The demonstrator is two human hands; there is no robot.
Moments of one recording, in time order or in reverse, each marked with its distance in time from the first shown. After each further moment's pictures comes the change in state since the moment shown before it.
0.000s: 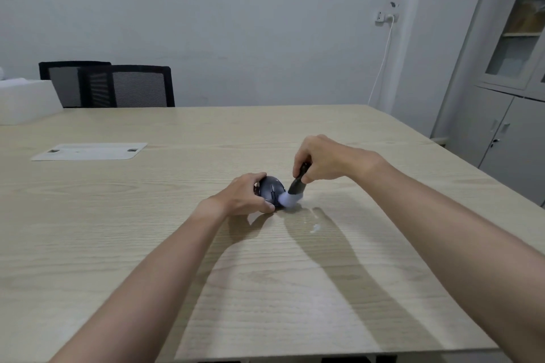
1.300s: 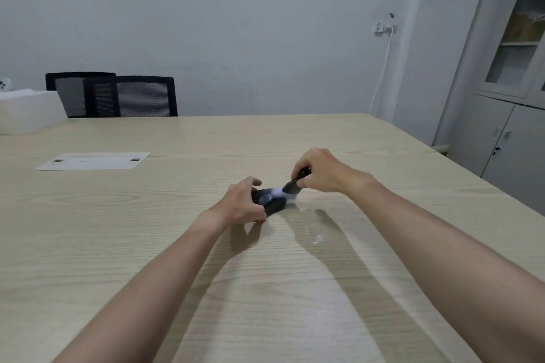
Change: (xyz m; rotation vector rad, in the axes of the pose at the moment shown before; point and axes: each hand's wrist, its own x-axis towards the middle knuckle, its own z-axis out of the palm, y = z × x) left_hand -0.001 -0.005 -0.002 -0.034 0.105 -0.105; right_hand 0.009 0.010 0.020 0.092 0.130 0.056
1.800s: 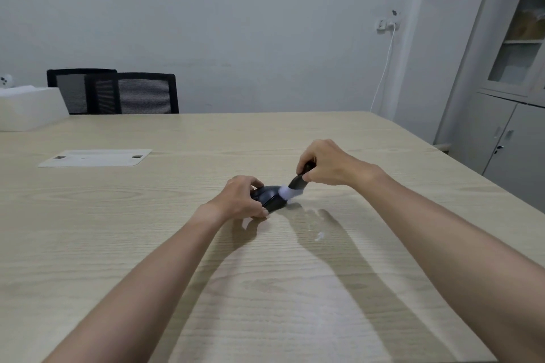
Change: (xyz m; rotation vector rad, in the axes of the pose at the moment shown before) left_hand 0.006 -0.004 -0.005 0.078 0.048 0.019; right_hand -0.002 -0.005 -0.013 -0.017 0.031 -0.037
